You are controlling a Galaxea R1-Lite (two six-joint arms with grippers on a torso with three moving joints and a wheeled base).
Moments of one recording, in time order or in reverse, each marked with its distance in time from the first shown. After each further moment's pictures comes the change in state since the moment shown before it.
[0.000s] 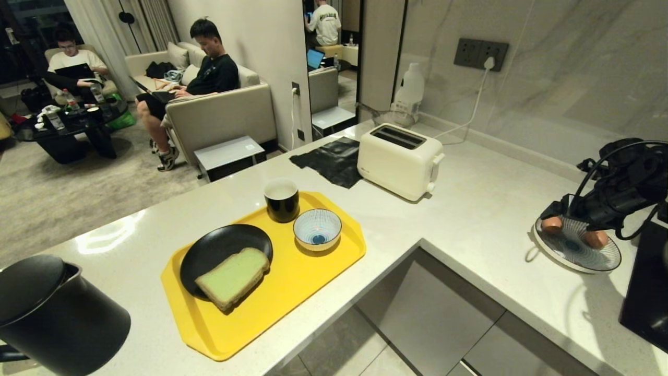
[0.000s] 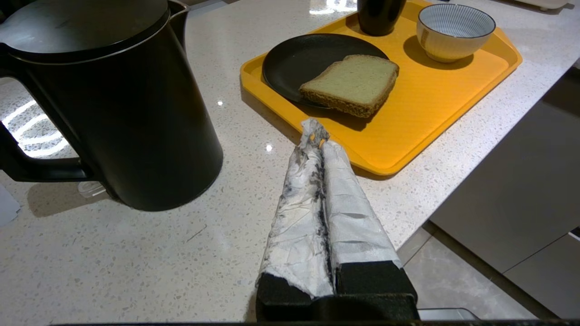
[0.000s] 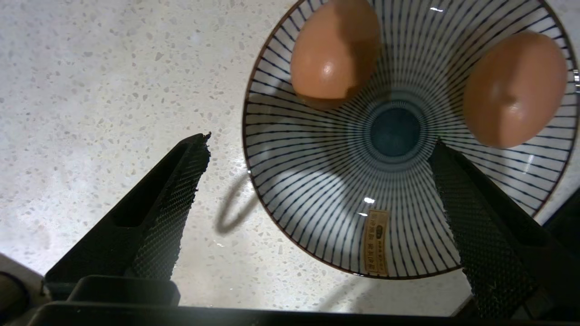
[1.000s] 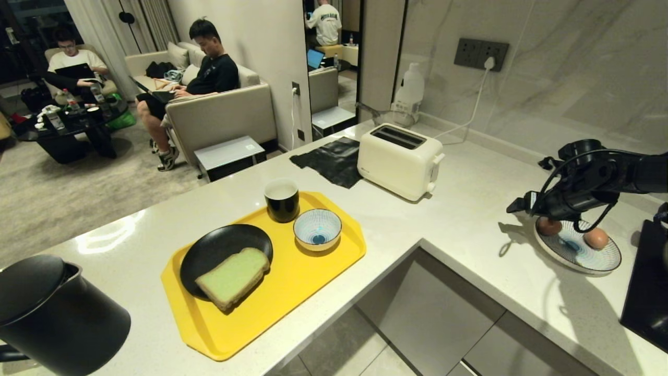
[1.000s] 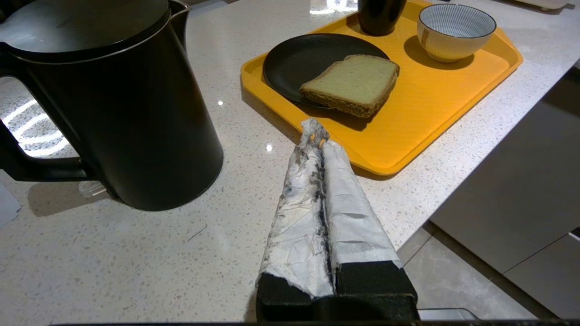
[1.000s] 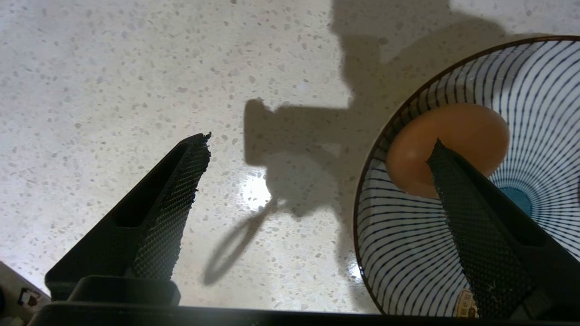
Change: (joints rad) left arm 0.000 0.000 0.000 0.000 0.000 -0.001; right arm 0.120 0.057 -0.001 -0.152 -0.016 0.009
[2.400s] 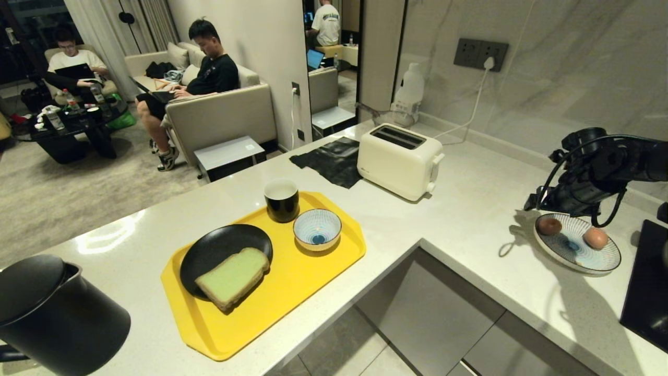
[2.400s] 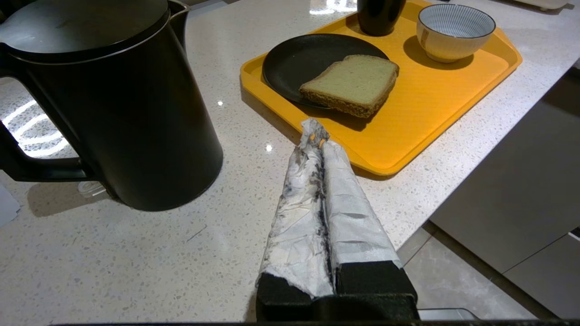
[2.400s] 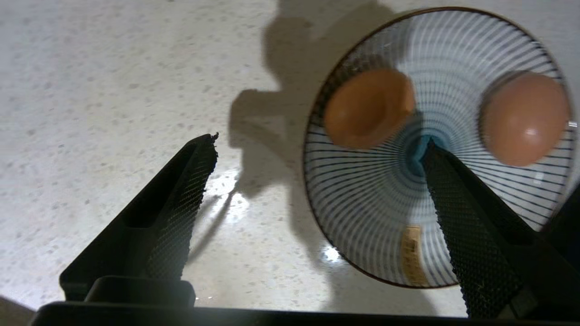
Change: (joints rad) left arm 0.000 0.000 0.000 0.000 0.000 0.000; right arm 0.025 -0.068 0.000 0.091 -0.208 0.050
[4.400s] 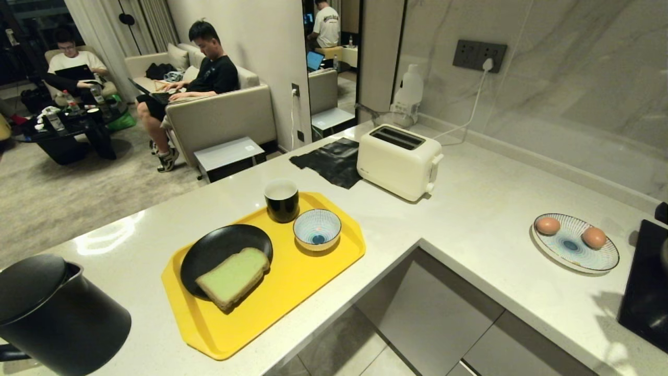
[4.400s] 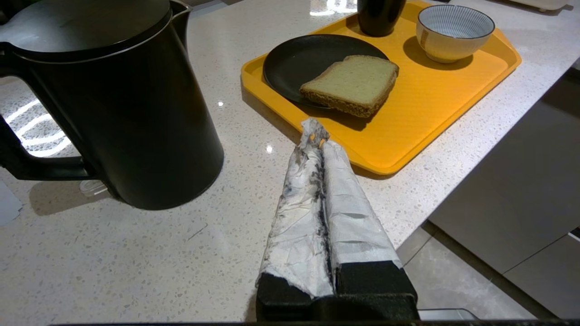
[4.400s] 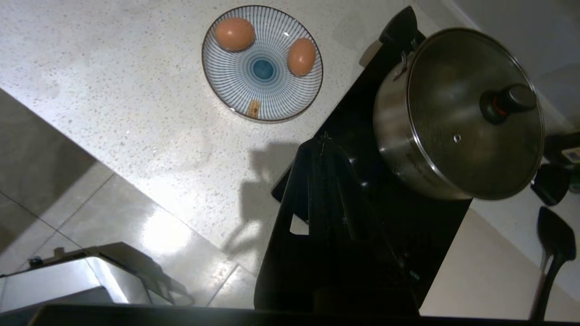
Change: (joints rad) left arm 0.000 0.000 0.000 0.000 0.000 0.000; right arm -0.229 -1.019 0.792 -0.138 0.110 -0.378
